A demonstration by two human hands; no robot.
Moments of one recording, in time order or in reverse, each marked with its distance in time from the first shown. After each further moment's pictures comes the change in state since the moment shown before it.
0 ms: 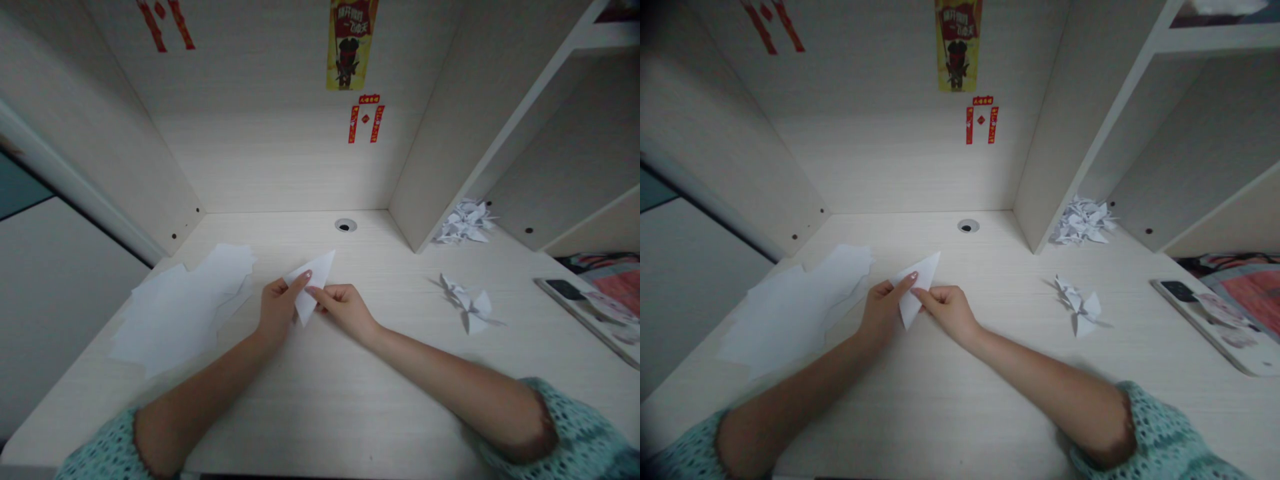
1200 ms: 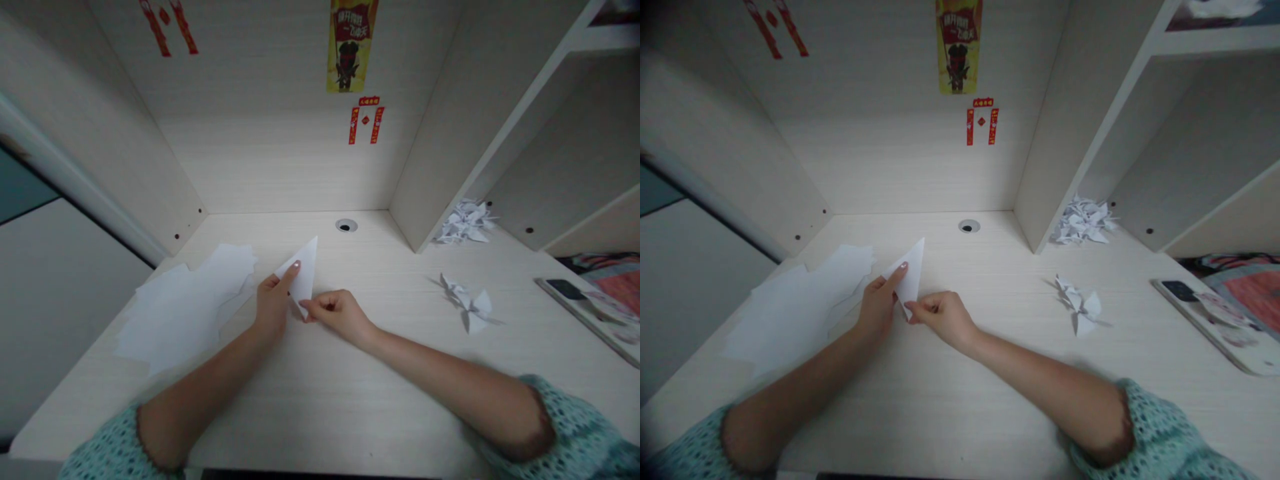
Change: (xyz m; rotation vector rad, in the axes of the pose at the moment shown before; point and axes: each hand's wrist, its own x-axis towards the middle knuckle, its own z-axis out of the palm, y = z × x) left_hand 0.013 0.000 -0.005 -0.134 0.059 0.000; right_hand -0.004 0.007 0.003 -0.110 -0.112 -0.028
